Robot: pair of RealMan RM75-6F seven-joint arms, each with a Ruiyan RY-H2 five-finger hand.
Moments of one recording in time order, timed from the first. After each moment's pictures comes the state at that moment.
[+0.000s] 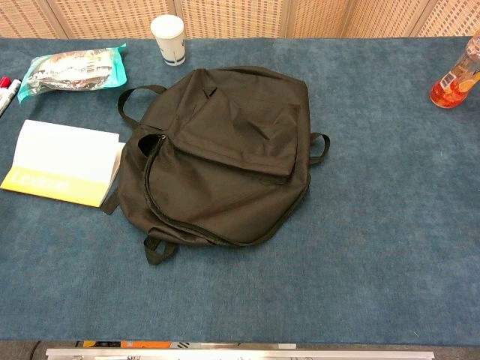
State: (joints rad) left arm -0.02 -1.11 0.00 -1.68 1.60 1.58 0.27; right arm 0.10 -1.03 -0.01 -1.63 -1.65 1.52 0.16
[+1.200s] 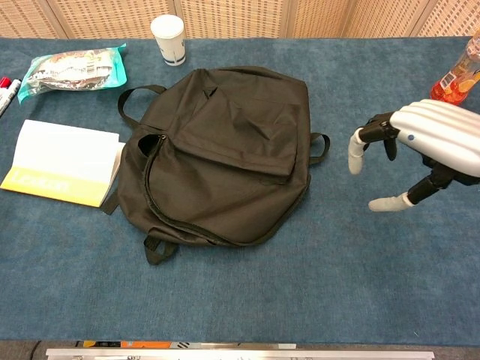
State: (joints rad) left arm 0.02 -1.08 0.03 -1.71 1.65 1.62 0.27; right arm 0.40 -1.09 -0.01 -1.93 -1.72 1.04 -0.08
